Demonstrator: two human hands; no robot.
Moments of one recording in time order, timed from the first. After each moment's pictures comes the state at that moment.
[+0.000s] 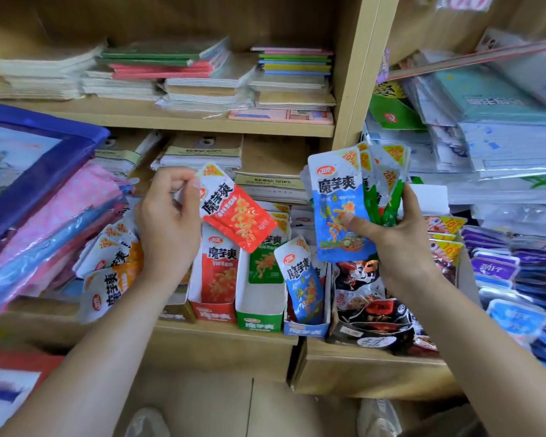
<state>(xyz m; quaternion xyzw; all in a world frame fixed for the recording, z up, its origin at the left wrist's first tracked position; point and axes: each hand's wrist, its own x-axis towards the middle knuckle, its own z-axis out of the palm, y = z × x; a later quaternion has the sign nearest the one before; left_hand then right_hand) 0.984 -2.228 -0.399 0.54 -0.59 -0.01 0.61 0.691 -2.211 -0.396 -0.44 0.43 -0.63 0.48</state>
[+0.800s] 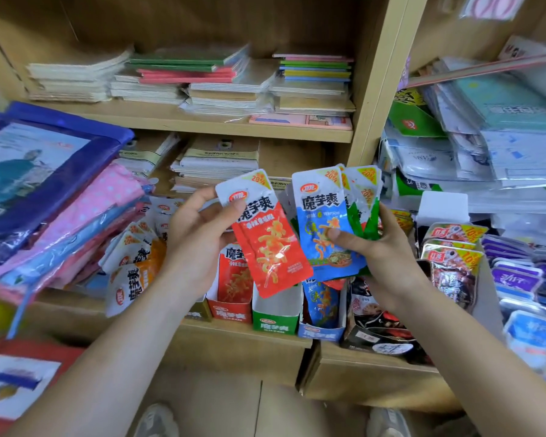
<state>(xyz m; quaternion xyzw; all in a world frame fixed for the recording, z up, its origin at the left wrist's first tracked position) 0.964 -2.197 -0.380 0.43 -0.38 -0.50 0.65 0.724 -2.204 -0.400 -0.41 0.41 -0.56 0.59</state>
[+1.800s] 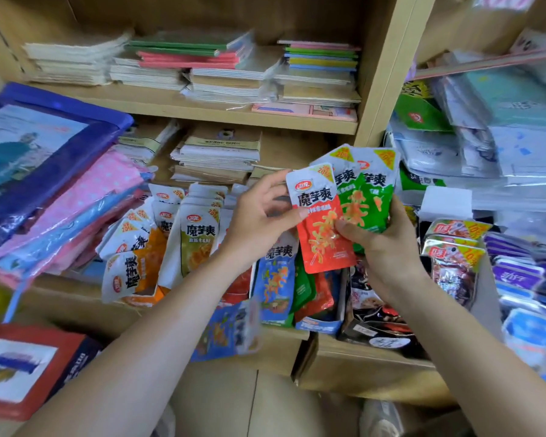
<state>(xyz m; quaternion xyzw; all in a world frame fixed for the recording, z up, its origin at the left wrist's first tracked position) 0.920 -2.232 -0.404 0.46 -0.60 -0.40 0.52 0.726 -2.214 -0.408 -0.43 0.45 -0.60 0.51</state>
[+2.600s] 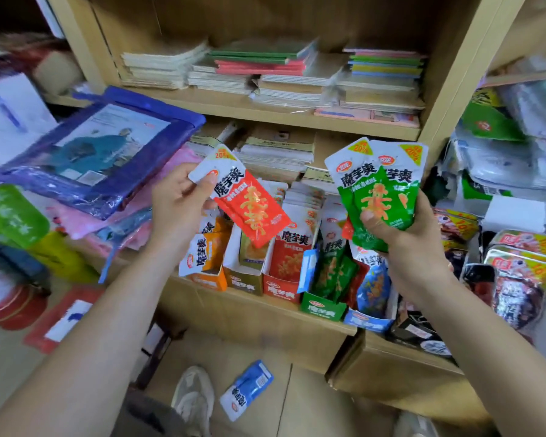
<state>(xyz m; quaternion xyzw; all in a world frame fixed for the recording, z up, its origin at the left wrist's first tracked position) 1.078 -2.177 -0.380 0.57 -0.45 -0.25 0.64 0.775 -2.200 -0.396 -0.50 0.43 -0.58 0.48</state>
